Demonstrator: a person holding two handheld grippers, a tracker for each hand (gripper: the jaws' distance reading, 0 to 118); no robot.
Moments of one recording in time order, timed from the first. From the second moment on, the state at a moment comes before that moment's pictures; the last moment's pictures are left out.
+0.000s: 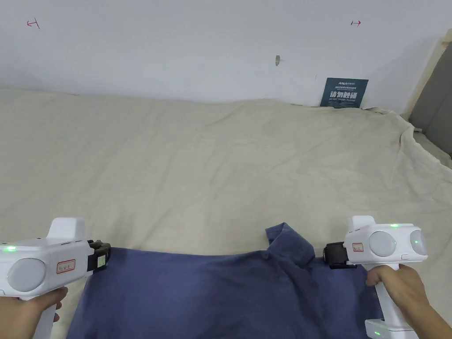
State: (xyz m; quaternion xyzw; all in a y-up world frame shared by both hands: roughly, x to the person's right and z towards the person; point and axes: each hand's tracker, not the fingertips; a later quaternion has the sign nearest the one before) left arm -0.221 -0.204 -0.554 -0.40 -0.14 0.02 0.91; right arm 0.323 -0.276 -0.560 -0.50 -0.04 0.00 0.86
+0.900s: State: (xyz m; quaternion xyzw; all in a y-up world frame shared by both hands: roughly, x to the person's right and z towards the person) left arm -0.262 -0.163 -0.456 -0.38 -0.11 0.04 0.92; right arm 0.306 -0.132 -0.307 -0.31 0.02 -0.08 0.95
